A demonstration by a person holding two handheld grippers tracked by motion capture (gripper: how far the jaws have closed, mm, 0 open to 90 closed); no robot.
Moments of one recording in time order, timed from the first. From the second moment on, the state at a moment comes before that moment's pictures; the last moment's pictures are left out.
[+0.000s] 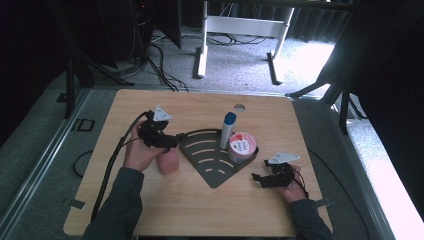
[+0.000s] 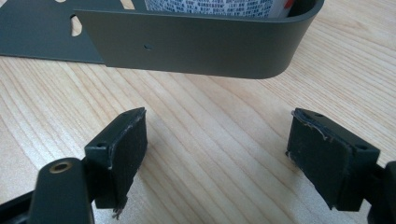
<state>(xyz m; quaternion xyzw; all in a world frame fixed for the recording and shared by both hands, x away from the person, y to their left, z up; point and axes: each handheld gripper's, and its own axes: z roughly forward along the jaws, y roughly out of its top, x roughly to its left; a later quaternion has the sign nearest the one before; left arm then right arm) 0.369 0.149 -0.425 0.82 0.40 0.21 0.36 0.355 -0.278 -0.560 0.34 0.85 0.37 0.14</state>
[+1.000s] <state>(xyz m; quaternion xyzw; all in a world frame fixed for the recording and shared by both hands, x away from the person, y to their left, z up) 0.364 0.168 -0.455 0.82 0.40 0.18 0.38 0.355 -0.278 -0.560 0.33 0.86 0.37 0.15</state>
